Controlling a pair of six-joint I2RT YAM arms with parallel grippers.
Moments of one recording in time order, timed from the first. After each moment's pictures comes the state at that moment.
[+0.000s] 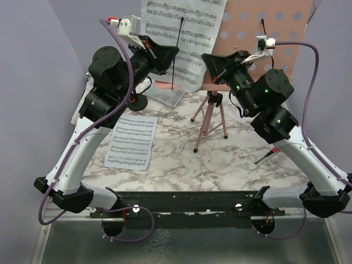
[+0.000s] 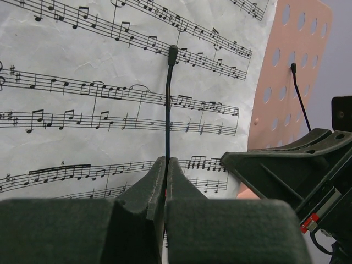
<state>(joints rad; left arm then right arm) -0.60 1.36 1.87 -0.27 0.12 -0.47 0.80 1.27 1.61 -0.02 0.27 0.45</state>
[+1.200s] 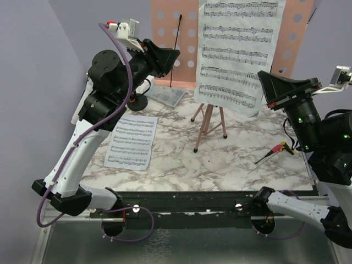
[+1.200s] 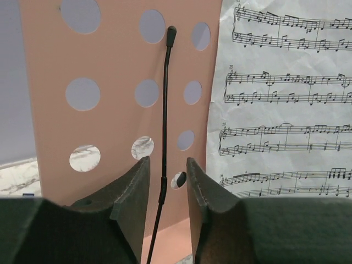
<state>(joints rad) -0.60 1.34 1.82 -0.25 0.09 -0.46 0.80 0.87 1.50 -0.20 0.37 0.37</state>
